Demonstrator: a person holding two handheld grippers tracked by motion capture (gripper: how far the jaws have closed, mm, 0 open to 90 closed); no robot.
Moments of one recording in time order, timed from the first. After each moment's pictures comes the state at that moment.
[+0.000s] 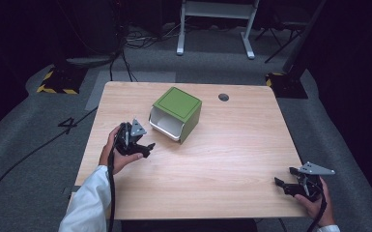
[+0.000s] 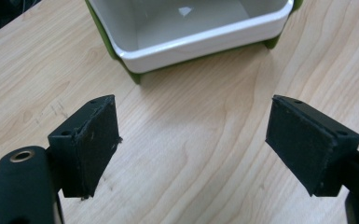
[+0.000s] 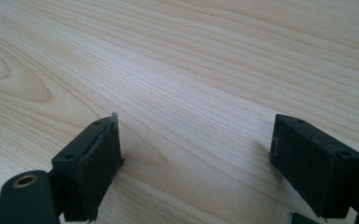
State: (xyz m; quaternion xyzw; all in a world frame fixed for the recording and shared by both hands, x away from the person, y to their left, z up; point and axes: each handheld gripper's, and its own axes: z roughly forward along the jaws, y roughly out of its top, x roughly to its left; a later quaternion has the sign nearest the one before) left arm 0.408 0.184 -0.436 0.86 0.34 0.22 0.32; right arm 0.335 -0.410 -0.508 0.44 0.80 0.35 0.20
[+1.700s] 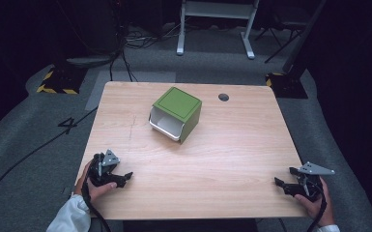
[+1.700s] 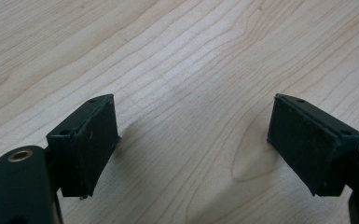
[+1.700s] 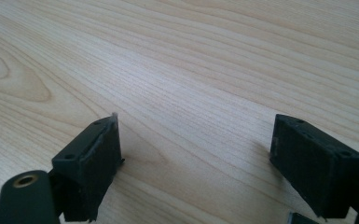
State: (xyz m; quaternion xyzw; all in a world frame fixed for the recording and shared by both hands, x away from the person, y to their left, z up) left arm 0.342 0.253 -0.503 0.85 0.39 0.17 0.32; right arm 0.335 -0.410 -0.508 0.44 0.80 0.35 0.20
